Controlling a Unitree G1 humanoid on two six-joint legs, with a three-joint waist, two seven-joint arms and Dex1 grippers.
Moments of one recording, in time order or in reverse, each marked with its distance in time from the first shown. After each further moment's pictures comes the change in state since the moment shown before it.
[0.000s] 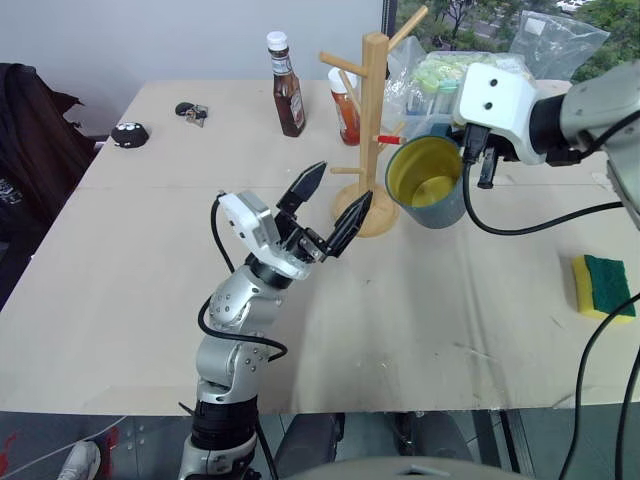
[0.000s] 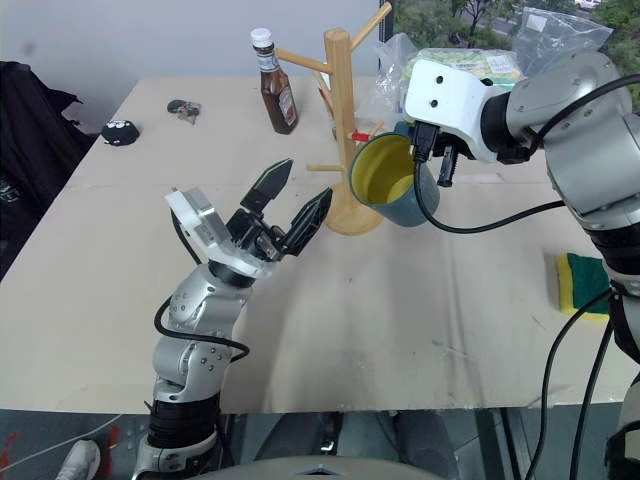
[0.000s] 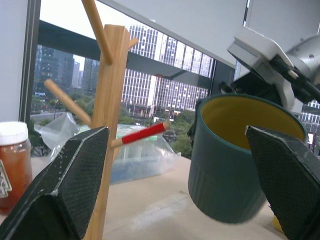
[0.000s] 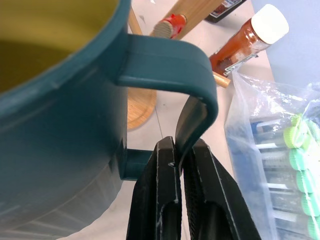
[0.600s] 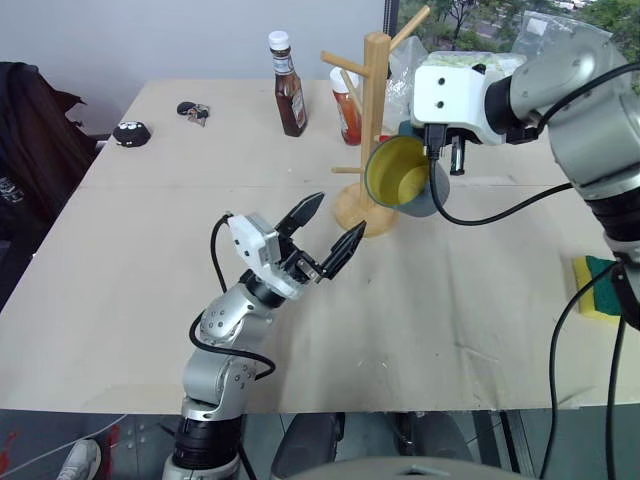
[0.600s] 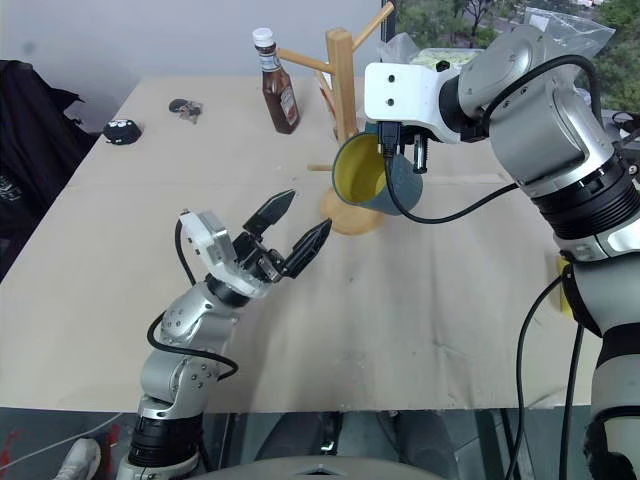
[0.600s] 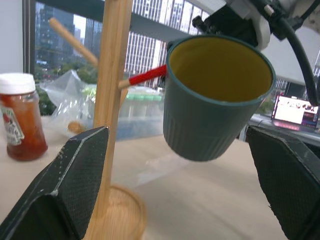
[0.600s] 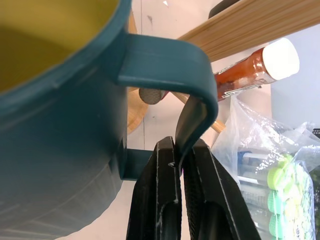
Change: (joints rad) left arm 0.106 0.091 -0.010 0.004 0.014 0.022 -0.009; right arm -0.129 0.176 0.089 0.230 -0.226 -0.202 0.116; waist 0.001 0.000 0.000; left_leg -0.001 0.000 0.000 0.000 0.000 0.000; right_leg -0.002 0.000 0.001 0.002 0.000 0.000
